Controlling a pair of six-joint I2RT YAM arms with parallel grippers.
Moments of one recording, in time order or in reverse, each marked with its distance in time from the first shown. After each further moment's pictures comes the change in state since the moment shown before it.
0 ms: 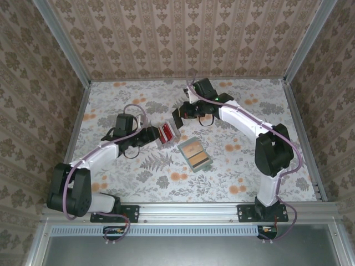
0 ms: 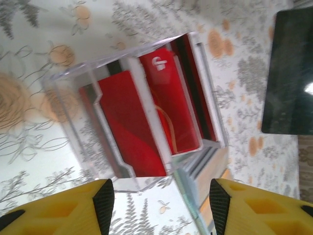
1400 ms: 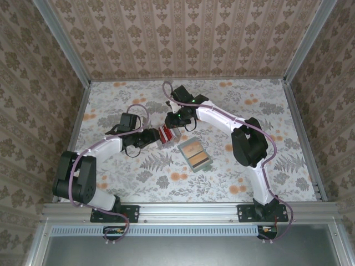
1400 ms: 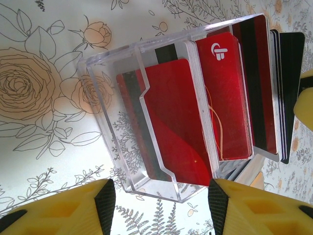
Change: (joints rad) left arm 0.000 0.133 0.069 -0.111 -0.053 0.036; right arm 0.131 0.289 0.272 -0.208 0.088 -0.064
